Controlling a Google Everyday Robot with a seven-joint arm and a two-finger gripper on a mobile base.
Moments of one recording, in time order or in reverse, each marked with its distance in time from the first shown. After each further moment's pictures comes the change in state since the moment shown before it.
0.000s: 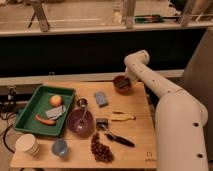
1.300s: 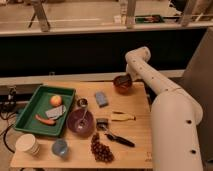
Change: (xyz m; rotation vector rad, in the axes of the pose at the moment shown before) arm 0.020 -0.025 0.001 0.026 0.021 0.012
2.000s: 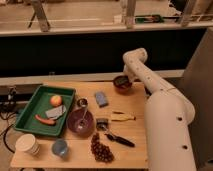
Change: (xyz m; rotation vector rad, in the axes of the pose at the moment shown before) arm -0.018 -0.002 0.018 -0.023 -0.038 -0.043
